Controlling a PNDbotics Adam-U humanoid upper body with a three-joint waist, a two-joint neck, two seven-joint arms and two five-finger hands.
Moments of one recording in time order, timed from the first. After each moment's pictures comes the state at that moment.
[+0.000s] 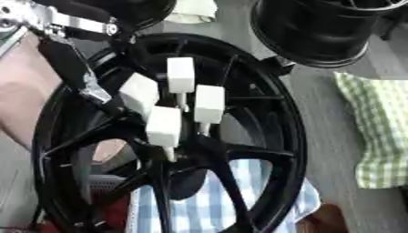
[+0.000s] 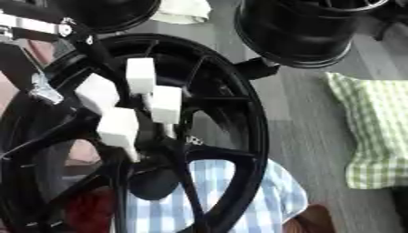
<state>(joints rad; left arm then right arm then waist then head) -1.12 0.77 -0.53 -1.49 -0.20 0.02 -0.91 -0.63 -0.93 0.05 -1.80 -0.20 0.21 -0.04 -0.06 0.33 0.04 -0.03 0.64</state>
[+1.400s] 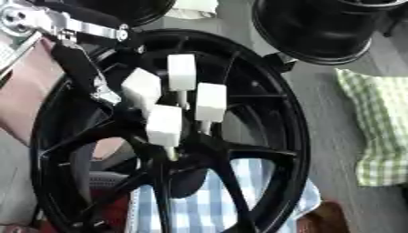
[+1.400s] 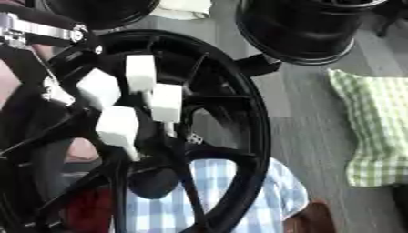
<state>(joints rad) -1.12 0.77 -0.54 -1.49 -0.14 0.02 -0.91 -0.65 -0.91 0.04 -1.74 -0.23 0.22 -0.13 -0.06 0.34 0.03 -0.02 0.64</state>
